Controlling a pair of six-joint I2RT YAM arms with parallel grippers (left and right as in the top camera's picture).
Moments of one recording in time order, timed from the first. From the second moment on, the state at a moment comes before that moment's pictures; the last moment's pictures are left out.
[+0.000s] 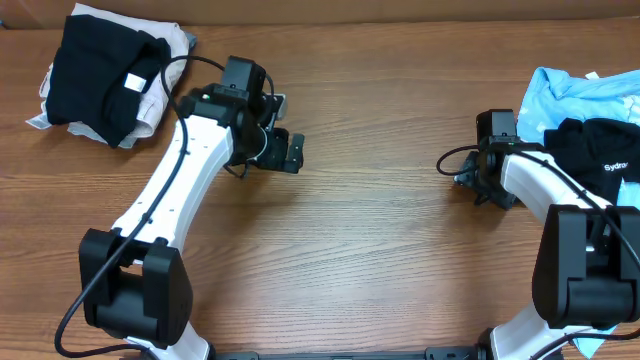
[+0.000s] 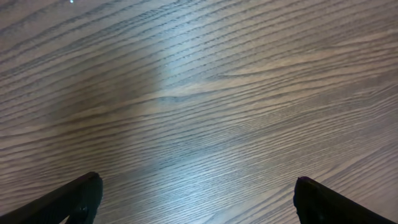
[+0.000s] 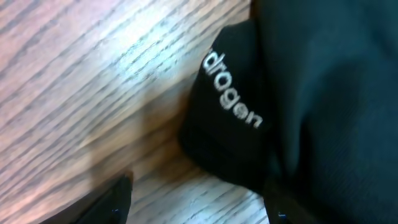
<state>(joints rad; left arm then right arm) -0.27 1.80 1.49 -1.02 0.22 -0.10 -0.03 1.81 1.03 -0.57 0.27 0.56</state>
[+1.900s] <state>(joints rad) -0.27 1.80 1.49 -1.02 0.09 -0.13 0.45 1.81 1.06 -0.22 -0.42 0.72</state>
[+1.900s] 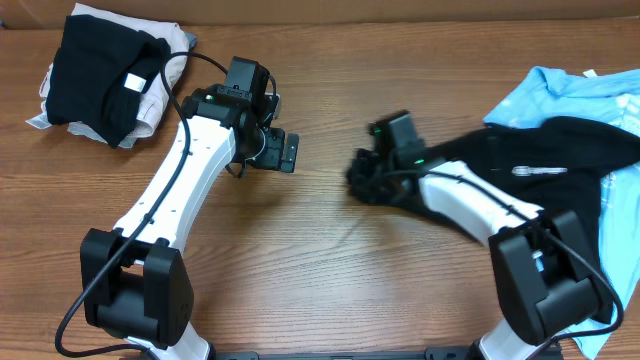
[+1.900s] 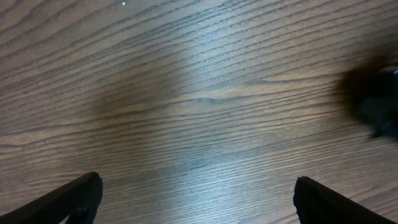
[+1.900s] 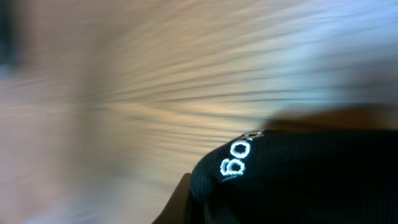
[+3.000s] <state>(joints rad) -0.25 1.80 1.50 -1.01 0.03 -0.16 0.51 1.81 1.06 0.11 -0.65 1.08</state>
